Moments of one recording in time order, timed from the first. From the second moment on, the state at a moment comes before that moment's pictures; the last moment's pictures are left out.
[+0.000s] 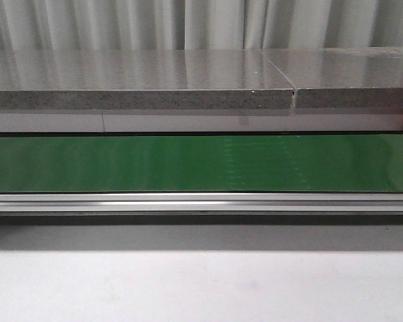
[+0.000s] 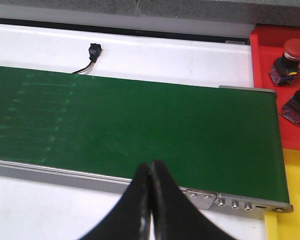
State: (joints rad) left arm -0.24 0.25 -0.46 0.16 0.58 -0.19; right arm -0.12 0.69 -0.65 0.37 0.64 -0.36
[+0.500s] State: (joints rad) left arm -0.24 0.25 -0.46 0.16 0.58 -0.19; right arm -0.12 0.69 -0.65 0.37 0.64 -0.36
